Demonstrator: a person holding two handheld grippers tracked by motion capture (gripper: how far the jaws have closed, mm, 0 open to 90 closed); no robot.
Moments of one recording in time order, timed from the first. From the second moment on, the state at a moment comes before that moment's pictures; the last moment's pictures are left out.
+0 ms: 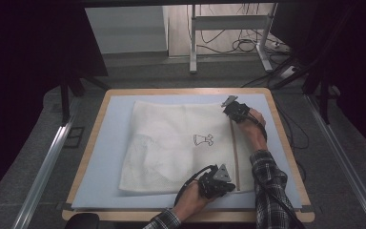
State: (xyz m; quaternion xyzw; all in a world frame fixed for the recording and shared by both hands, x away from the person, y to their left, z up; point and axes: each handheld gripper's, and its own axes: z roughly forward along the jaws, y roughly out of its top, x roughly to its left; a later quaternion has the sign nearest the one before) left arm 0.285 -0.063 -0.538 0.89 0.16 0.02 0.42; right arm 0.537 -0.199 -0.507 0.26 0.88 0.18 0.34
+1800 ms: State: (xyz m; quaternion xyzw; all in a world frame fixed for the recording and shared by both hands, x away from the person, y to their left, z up) left arm 0.285 -0.063 -0.539 0.88 0.18 0.02 0.43; right arm 0.559 -0.199 -0.509 0.31 0.87 0.21 0.31
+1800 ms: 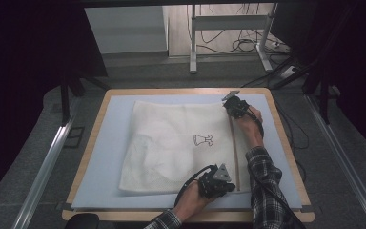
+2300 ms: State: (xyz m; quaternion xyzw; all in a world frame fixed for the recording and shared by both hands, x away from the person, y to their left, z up) left arm 0.286 -0.061 -0.537 0.88 0.18 0.02 0.44; right arm 0.553 -0.210 -0.504 0.33 0.87 0.24 0.28
